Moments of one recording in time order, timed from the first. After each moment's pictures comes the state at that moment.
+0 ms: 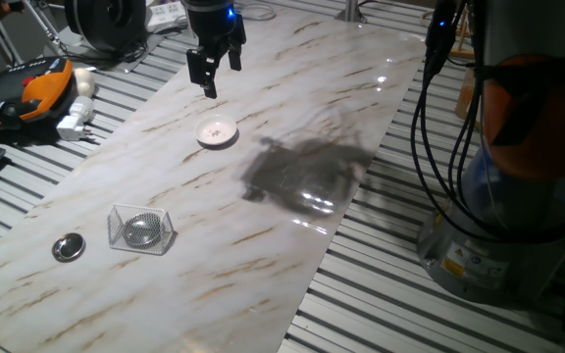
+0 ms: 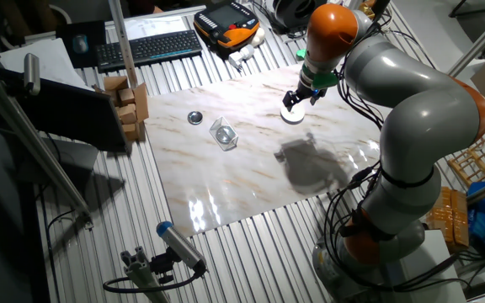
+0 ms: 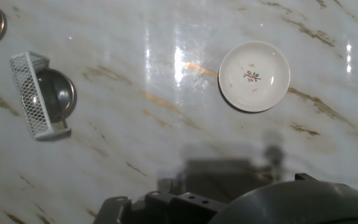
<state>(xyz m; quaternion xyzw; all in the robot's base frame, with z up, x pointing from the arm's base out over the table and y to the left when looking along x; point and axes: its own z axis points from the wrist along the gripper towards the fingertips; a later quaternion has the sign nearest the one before) 0.515 0.001 0.236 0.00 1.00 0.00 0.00</state>
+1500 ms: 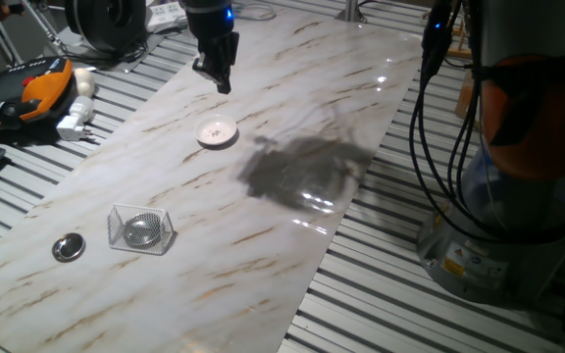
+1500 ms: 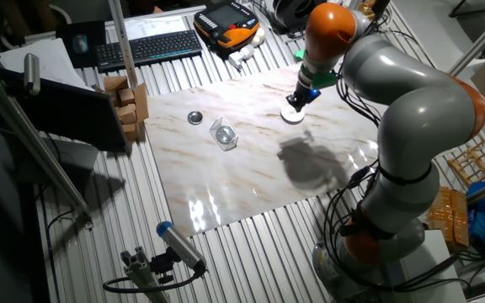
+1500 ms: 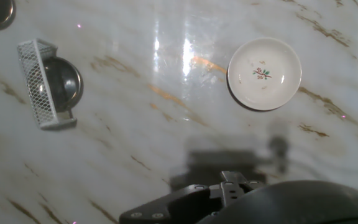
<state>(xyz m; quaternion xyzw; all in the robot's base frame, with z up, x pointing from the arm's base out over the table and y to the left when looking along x) 0.515 0.010 0.220 -0.01 1.00 0.01 -0.01</state>
